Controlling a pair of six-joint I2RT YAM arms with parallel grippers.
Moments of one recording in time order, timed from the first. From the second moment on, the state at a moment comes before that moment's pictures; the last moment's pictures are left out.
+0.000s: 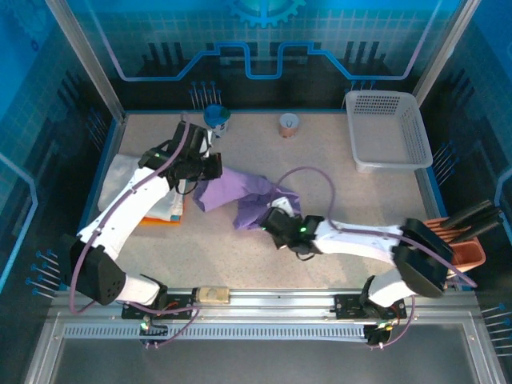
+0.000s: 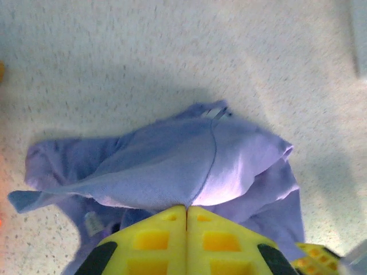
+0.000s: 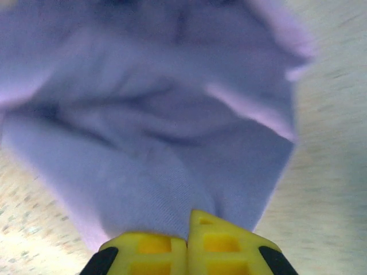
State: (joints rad) left arm -0.35 1.41 1.38 -0.84 0.11 -0.44; right arm 0.99 1.40 0.83 -0.53 0.51 0.53
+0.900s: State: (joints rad) left arm -0.19 1.90 1.98 -0.92 0.14 -0.33; right arm 0.34 1.14 0.88 -0.50 0.49 0.24
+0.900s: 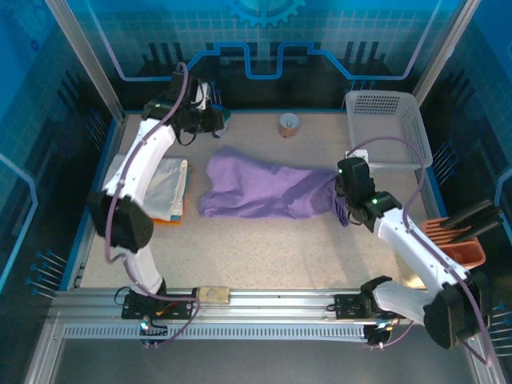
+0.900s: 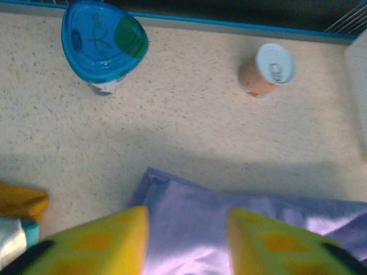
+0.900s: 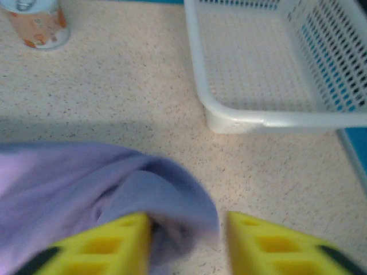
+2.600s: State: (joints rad) left arm -0.27 1.66 0.97 -0.57 0.07 -0.65; right arm 0.10 1.31 0.64 -0.39 0.02 0.58
